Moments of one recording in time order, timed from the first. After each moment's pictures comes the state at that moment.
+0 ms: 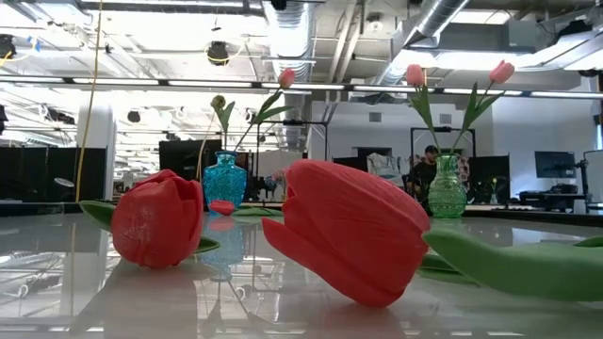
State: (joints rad) left arm 0.31 1.40 1.34 0.01 0.55 -0.14; right arm 0.13 1.10 0.76 0.62 0.27 -0.01
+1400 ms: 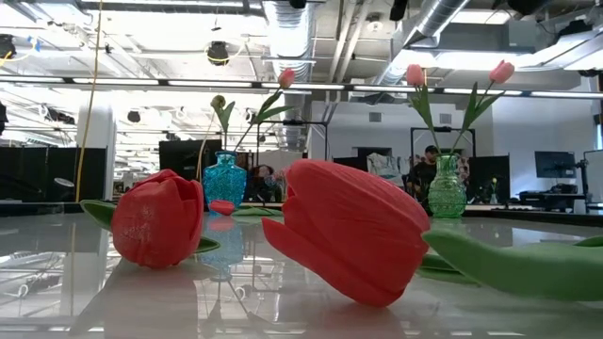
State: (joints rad) left arm 0.16 1.49 1.34 0.17 0.33 -0.24; right arm 0.04 1.22 0.77 0.78 0.18 0.10
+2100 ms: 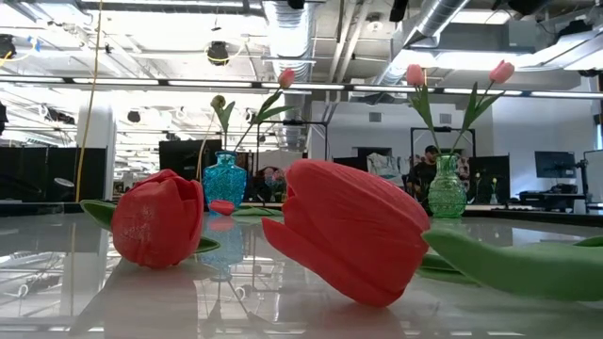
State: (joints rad) left arm 0.17 1.49 1.34 0.19 0.28 -0.25; right arm 0.04 1.22 0.77 0.76 0.18 0.10
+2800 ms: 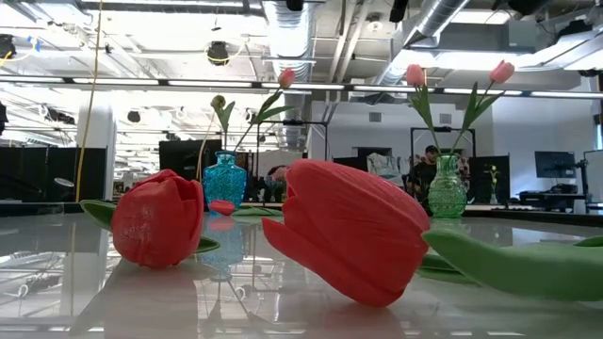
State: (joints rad) left arm 0.17 1.49 1.34 0.18 0.24 -0.25; right arm 0.04 1.22 0.77 0.76 0.18 0.10
